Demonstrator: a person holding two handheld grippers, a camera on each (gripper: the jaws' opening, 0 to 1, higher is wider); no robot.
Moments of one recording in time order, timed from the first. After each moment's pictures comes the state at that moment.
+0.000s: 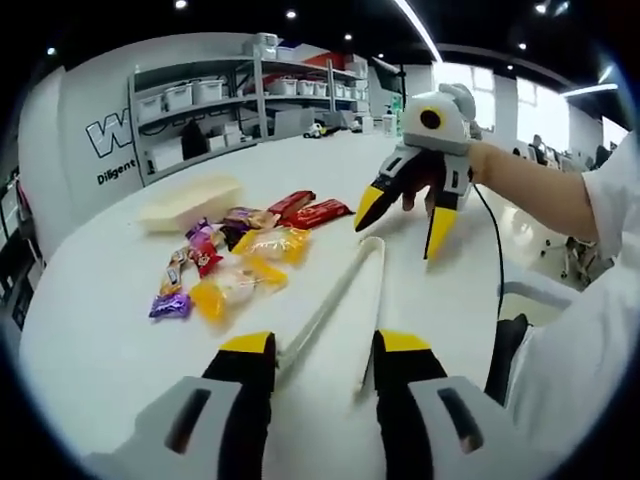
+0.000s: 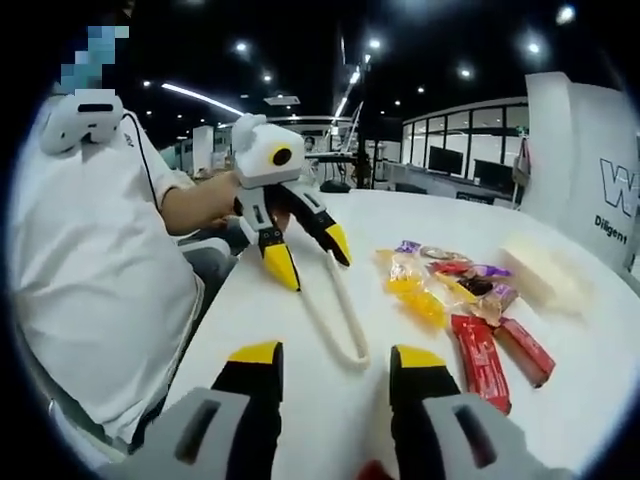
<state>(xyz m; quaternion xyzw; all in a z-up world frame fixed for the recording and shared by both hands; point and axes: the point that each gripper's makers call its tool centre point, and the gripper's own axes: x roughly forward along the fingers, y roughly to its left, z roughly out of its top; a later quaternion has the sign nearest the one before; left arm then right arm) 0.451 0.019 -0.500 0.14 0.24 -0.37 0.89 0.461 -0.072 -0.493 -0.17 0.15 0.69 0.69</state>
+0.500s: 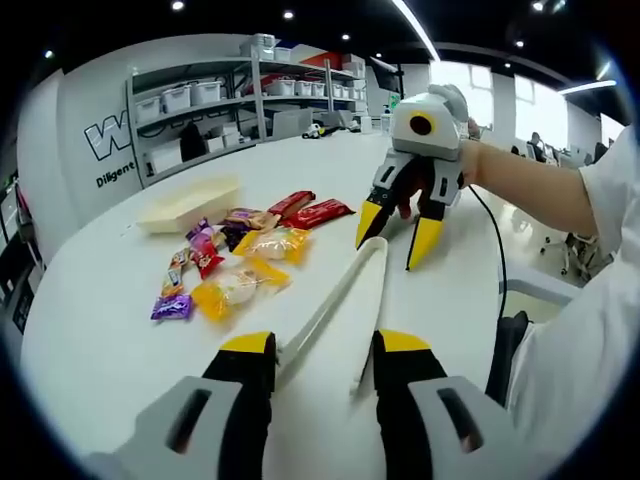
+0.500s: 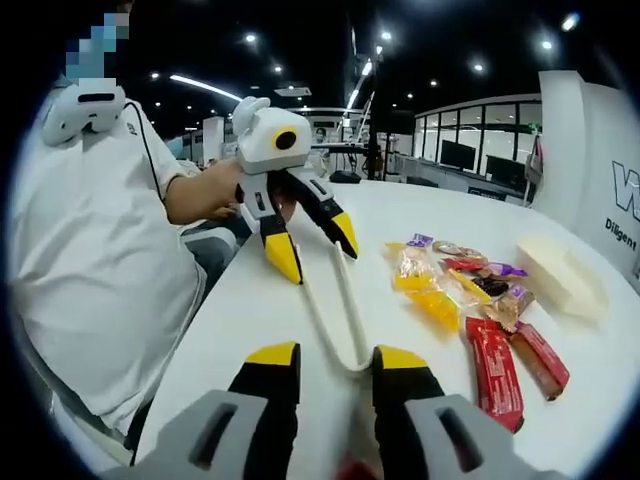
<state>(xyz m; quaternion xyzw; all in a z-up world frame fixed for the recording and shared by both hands) 0.452 0.021 -0.500 0.14 0.24 -0.37 0.88 0.454 -0.066 -0.502 -0.19 0.16 0.70 0.67</state>
